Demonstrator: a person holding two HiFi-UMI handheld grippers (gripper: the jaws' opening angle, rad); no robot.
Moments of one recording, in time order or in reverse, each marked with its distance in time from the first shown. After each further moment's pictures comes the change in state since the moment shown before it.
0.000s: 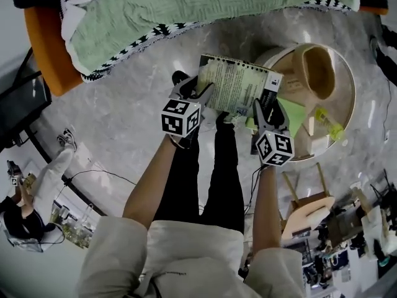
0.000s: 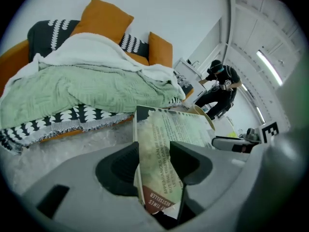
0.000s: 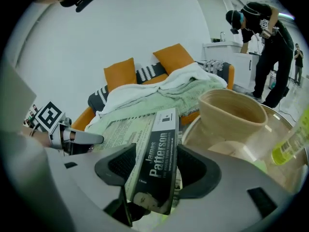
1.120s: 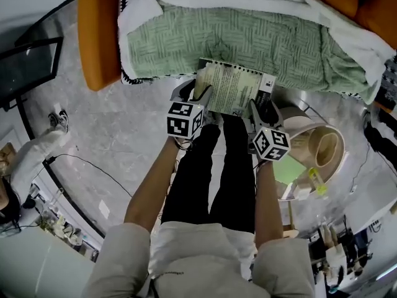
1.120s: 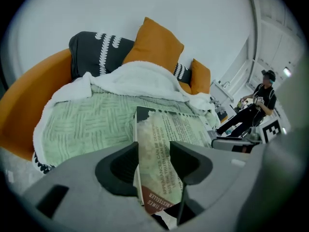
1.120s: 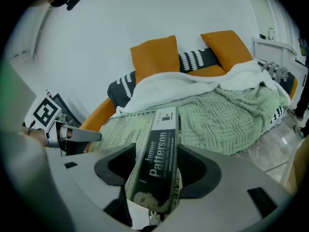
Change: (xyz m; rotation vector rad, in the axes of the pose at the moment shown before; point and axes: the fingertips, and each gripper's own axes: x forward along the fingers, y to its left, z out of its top) left arm -0.122 0.255 0.110 -0.182 -0.152 0.242; right arm 0.194 0.246 0.097 -0.196 0.105 0.226
